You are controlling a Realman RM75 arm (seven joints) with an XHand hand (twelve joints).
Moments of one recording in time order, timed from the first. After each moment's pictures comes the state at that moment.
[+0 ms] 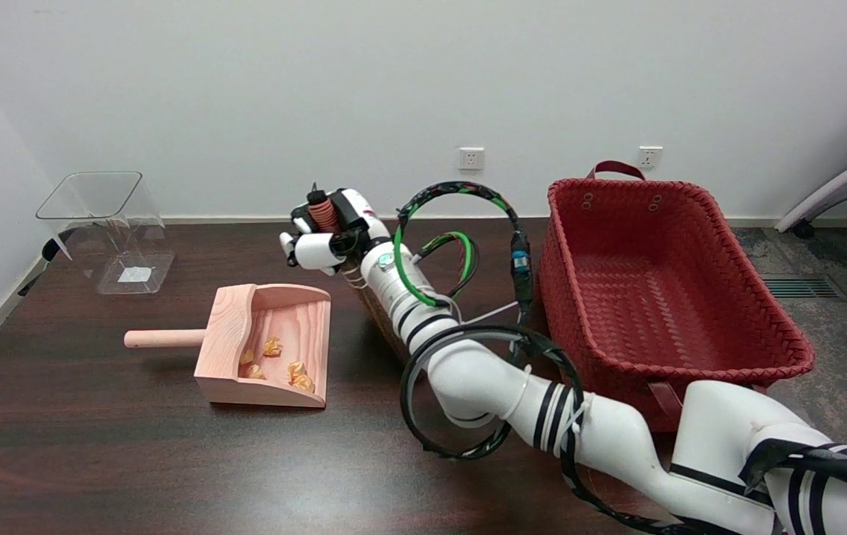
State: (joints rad) arm 0.59 -1.48 0.64 -1.07 -1.26 0.65 0.12
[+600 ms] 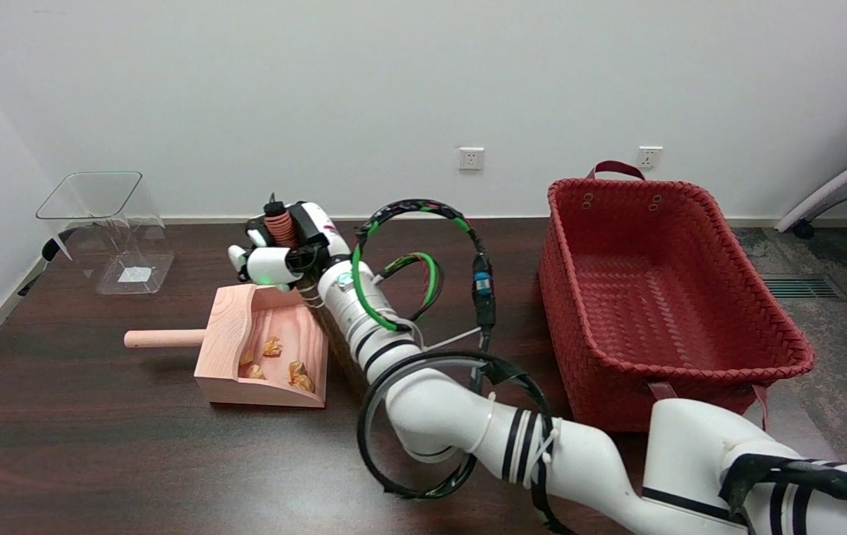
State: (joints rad) arm 0.57 -1.60 0.59 -1.08 -1.25 0.72 0.14
